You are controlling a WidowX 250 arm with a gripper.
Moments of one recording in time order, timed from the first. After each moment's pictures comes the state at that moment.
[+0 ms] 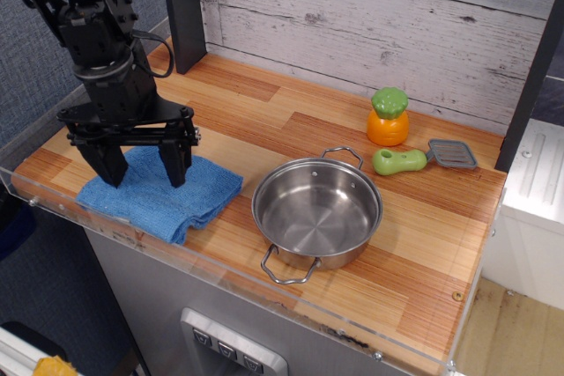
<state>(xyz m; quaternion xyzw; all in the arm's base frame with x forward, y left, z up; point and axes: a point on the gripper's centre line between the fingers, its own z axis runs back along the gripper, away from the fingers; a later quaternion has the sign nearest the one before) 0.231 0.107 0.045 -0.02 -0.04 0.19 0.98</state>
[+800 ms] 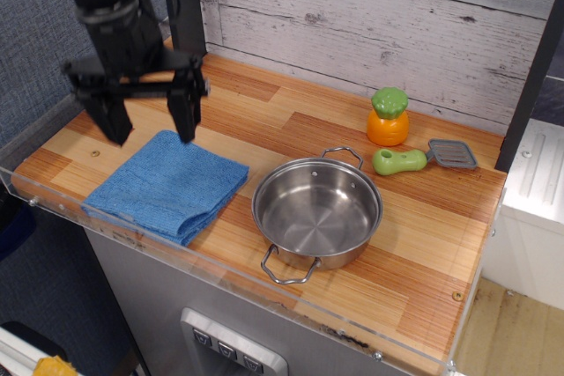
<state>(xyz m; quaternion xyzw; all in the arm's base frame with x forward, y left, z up) 0.250 0.101 0.088 -0.03 -0.06 0.20 0.98</state>
